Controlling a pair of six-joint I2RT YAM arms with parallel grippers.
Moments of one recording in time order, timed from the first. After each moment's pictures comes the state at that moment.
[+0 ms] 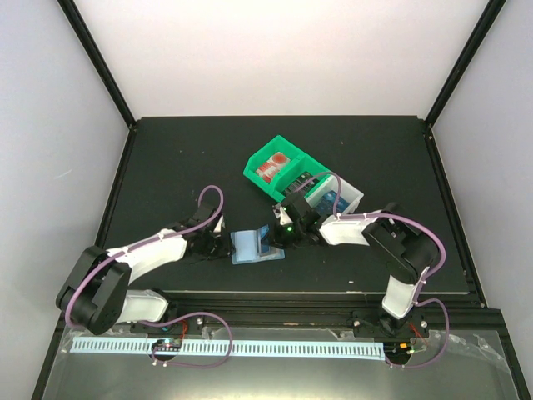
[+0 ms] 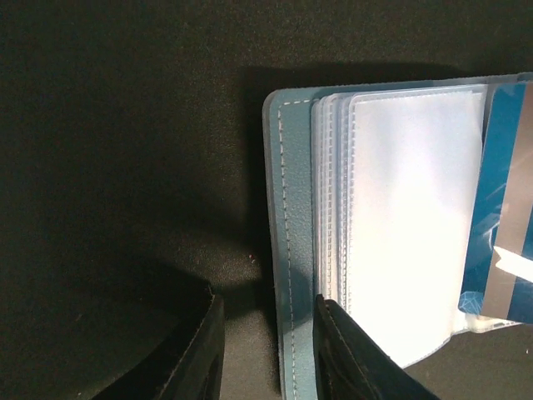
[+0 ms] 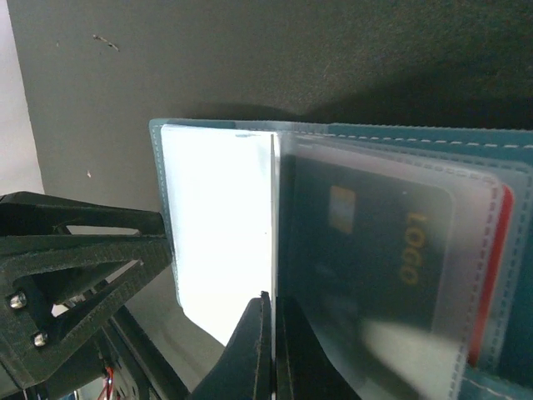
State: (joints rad) left arm -0.50 1.29 0.53 -0.39 0.22 -0.66; right arm 0.79 1.79 0.84 0.07 -0.49 0.91
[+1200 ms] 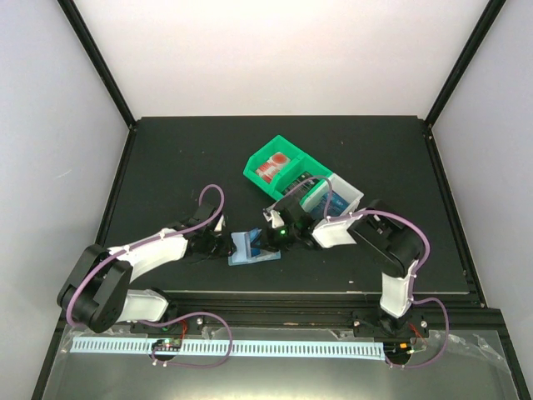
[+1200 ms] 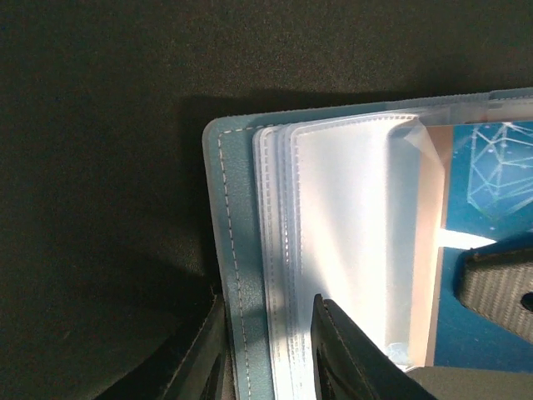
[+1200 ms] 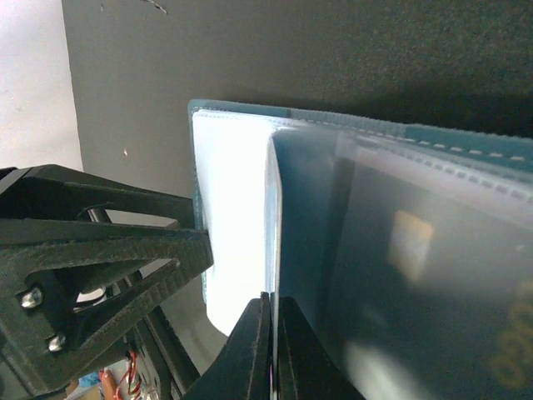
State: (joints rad) left arm -0.50 1.31 0.53 -0.36 0.22 -0.66; right arm 0.83 1.88 0.84 0.25 -0.58 0.93
